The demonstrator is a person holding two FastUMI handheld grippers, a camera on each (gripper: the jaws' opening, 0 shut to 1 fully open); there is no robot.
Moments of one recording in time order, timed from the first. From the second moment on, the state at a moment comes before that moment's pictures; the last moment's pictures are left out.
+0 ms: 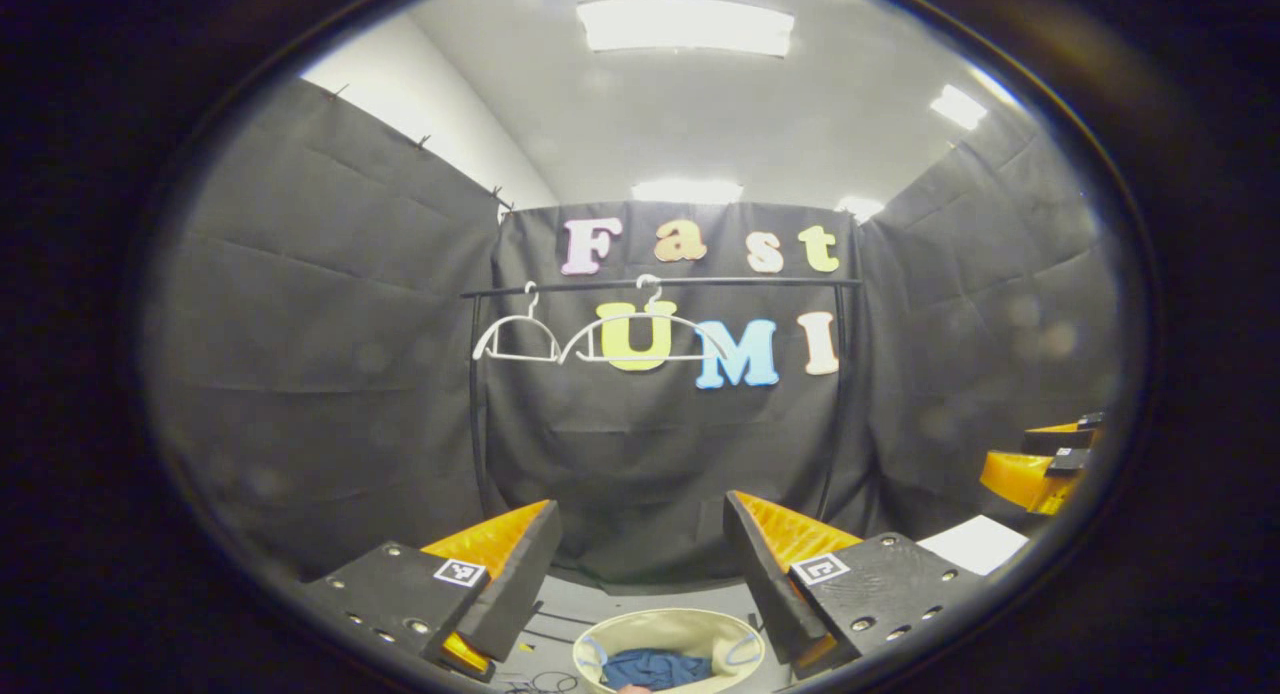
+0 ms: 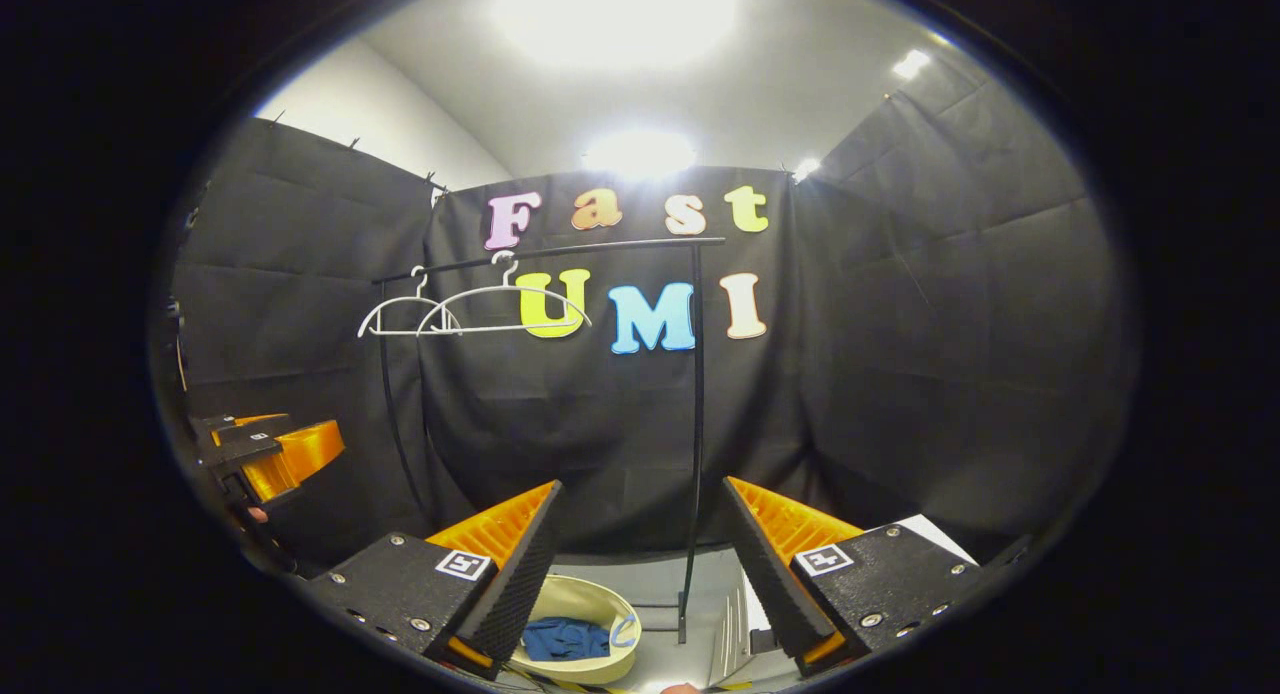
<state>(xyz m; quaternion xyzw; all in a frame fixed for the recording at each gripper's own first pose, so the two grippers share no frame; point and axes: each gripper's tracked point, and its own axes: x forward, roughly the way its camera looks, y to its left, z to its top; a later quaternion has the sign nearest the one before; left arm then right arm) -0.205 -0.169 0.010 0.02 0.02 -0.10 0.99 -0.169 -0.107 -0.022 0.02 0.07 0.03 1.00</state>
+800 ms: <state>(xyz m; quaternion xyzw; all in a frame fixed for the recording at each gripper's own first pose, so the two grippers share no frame) -0.218 -0.171 0.038 0.02 -0.01 -0.09 1.00 -0.170 -0.117 -0.008 0.01 0.05 0.04 1.00</state>
